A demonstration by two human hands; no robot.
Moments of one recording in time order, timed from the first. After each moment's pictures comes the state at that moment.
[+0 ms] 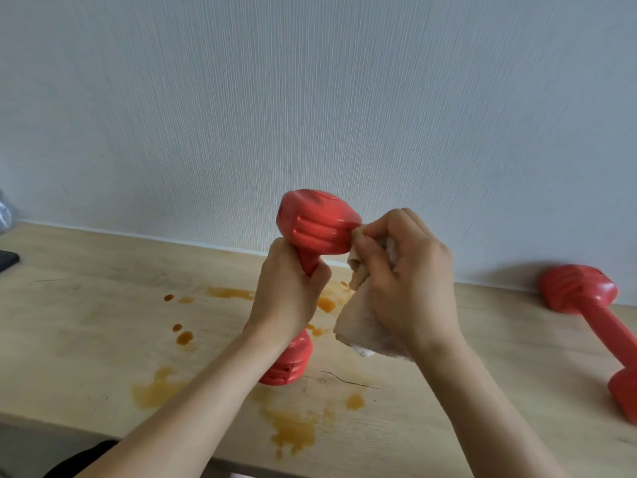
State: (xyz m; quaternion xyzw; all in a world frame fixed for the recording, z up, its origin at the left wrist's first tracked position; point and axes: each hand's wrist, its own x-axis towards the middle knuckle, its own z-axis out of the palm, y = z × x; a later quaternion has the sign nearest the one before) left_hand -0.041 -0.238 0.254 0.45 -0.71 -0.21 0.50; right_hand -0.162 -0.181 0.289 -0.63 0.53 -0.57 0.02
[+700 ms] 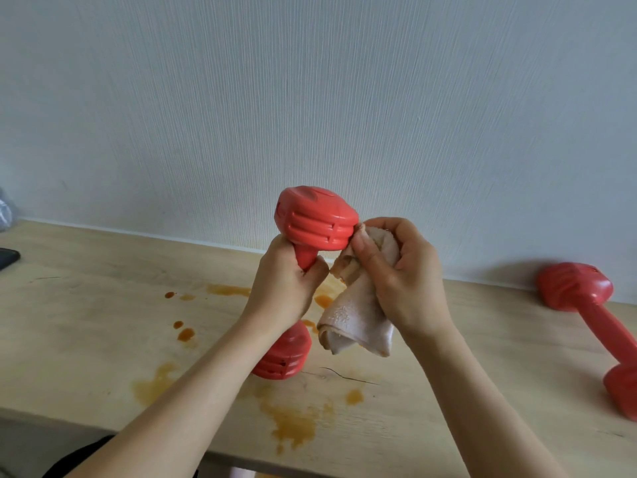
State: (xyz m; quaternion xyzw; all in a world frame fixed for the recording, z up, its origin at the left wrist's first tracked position) left_hand -0.036 -0.241 0.258 0.40 -0.73 -0.23 0.50; right_hand -0.170 -0.189 0.278 -0.56 0.51 -0.62 0.22
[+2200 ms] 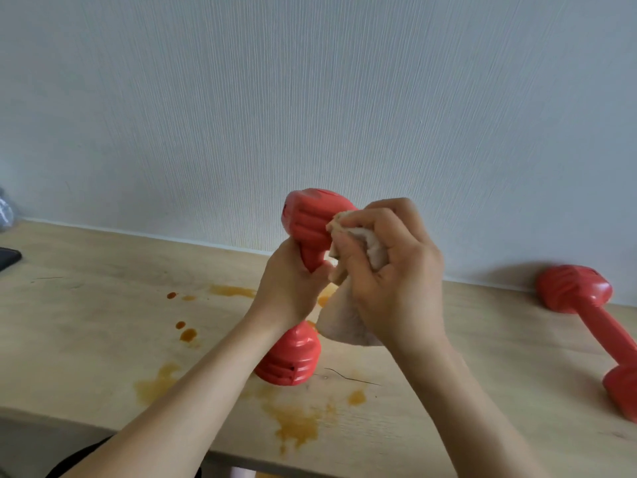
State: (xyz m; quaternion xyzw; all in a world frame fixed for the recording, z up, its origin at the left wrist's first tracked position) left_hand -0.038 -0.244 0.255 0.45 -0.71 -0.27 0.47; right_hand -0.142 -0.177 0.291 -0.64 0.46 -0.61 -0.04
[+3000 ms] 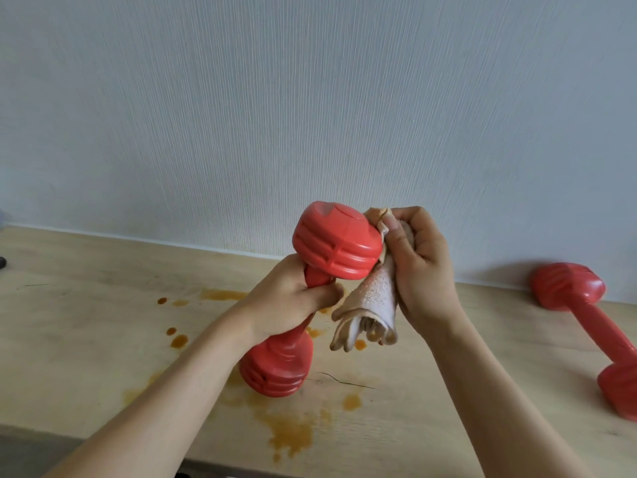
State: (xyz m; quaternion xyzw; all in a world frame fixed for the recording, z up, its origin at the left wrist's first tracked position) left_hand -0.029 -0.246 0.255 0.26 -0.78 -0.45 0.36; right_hand -0.191 -0.208 0.275 -0.53 0.43 -0.68 0.27
